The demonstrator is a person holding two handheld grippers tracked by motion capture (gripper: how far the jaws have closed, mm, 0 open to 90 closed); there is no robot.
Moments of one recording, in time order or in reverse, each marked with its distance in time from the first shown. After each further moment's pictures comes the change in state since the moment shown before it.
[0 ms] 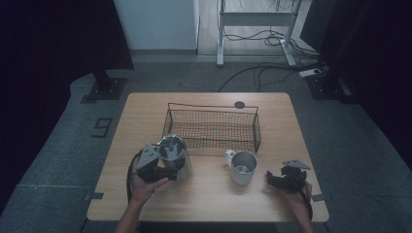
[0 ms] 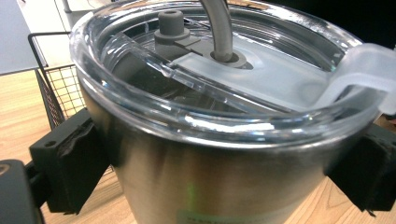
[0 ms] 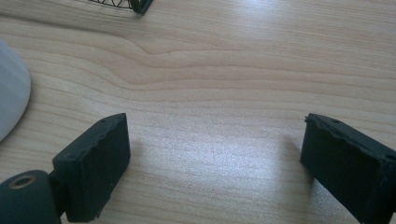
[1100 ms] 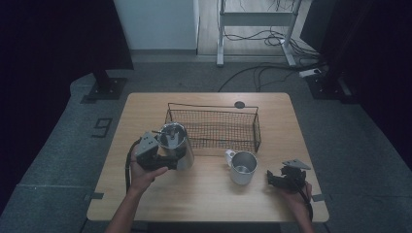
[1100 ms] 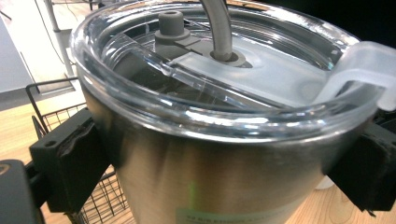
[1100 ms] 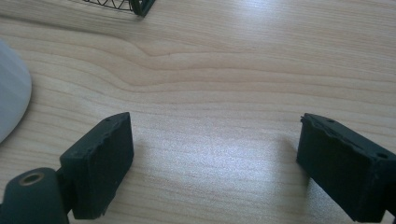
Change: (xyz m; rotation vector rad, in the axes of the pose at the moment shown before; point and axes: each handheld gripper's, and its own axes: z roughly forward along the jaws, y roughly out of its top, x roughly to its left) left arm 0.009 0.039 0.004 -0.044 -0.051 0.029; right arm 0.000 0.000 0.000 -0.008 0.001 -0.004
